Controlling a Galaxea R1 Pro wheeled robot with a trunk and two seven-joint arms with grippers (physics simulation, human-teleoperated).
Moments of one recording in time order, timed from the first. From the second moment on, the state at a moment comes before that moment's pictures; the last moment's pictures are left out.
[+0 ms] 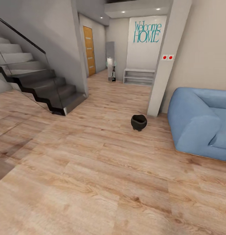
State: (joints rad) left arm -0.35 0.11 -1.65 -0.16 1.71 -0.25 0.19; right arm -0.39 0.01 0.46 0.03 -0.55 -0.08 -0.07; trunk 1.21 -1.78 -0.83
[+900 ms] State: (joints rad) left arm -0.35 0.11 -1.65 -0.16 1.71 -0.25 0.19; right arm -0.39 0.01 0.46 0.03 -0.55 -0.08 -0.07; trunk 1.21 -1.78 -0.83
